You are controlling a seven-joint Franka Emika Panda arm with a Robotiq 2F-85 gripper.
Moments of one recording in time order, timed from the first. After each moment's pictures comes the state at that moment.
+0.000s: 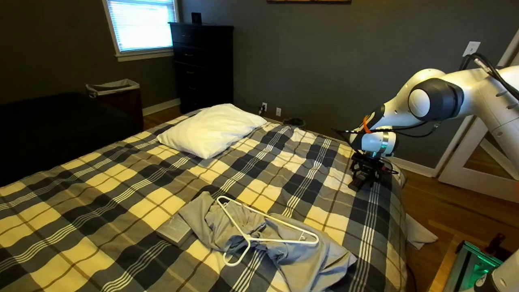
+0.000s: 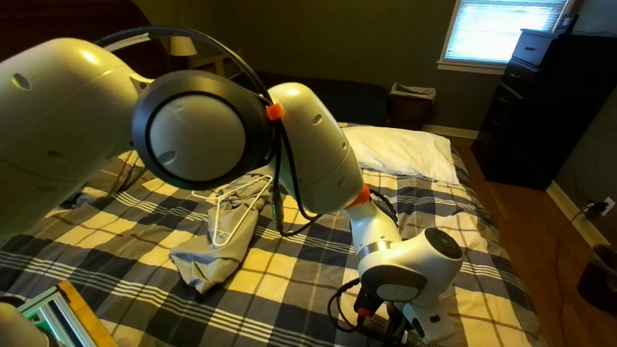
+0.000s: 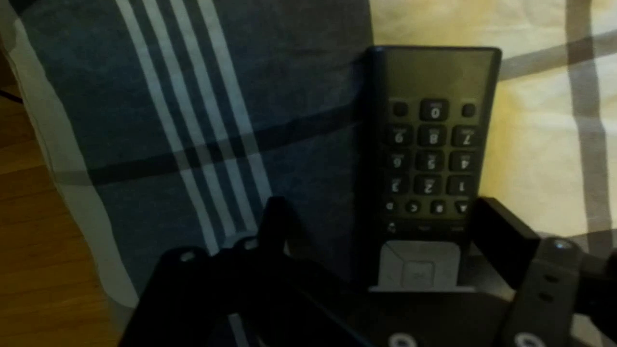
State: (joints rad) arm -0.43 0.99 -0.29 -1.65 0.43 2.49 0.49
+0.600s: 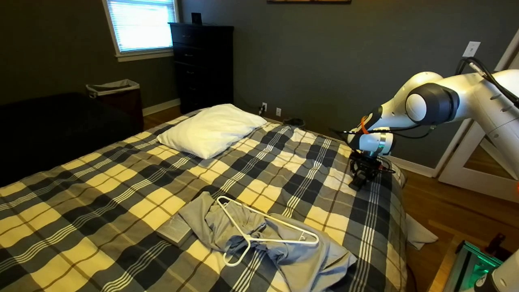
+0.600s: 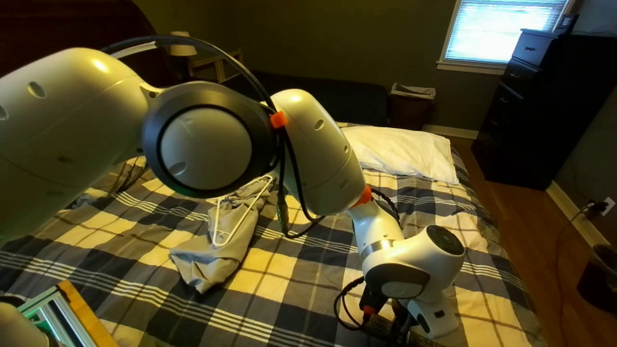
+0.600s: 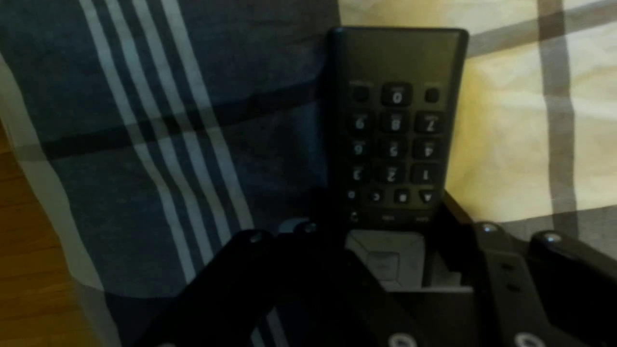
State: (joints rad) arm -0.43 1.02 -0.29 -1.59 0.42 2.49 0.48
